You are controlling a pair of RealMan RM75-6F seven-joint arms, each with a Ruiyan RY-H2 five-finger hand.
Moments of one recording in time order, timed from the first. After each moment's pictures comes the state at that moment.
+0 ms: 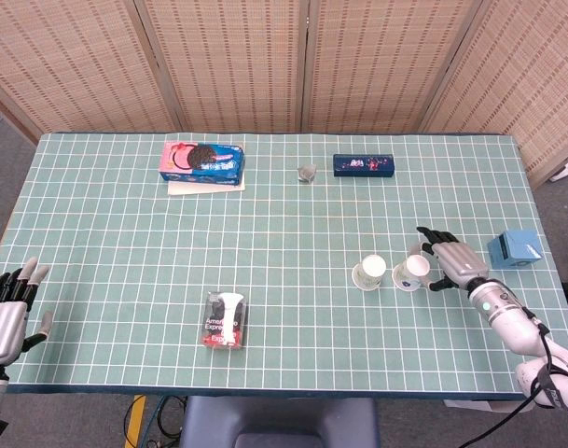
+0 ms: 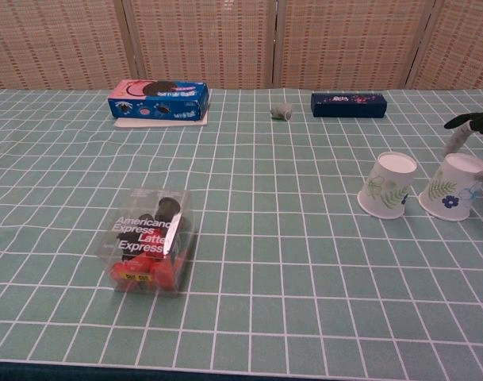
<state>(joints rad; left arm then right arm) -0.16 -1.16 -0.08 -1.52 1.38 1.38 0.07 0.62 -1.14 0.07 -1.40 -1.28 0.66 0.24</state>
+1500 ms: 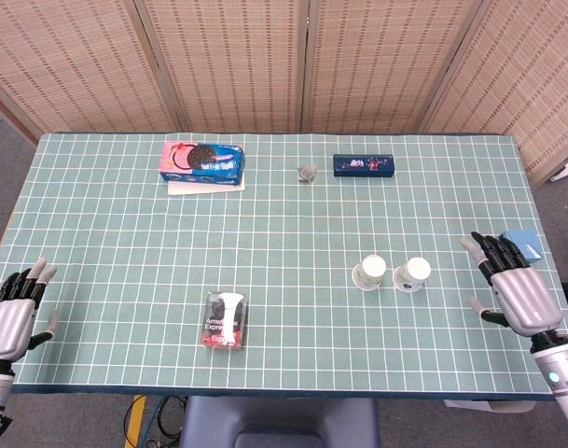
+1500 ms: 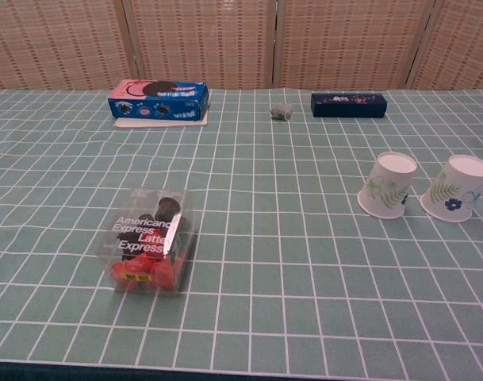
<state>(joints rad) -0.19 -1.15 -0.08 -1.52 1.36 1.31 0.06 0.26 -0.99 0.01 -1.62 -1.51 1.34 0.02</state>
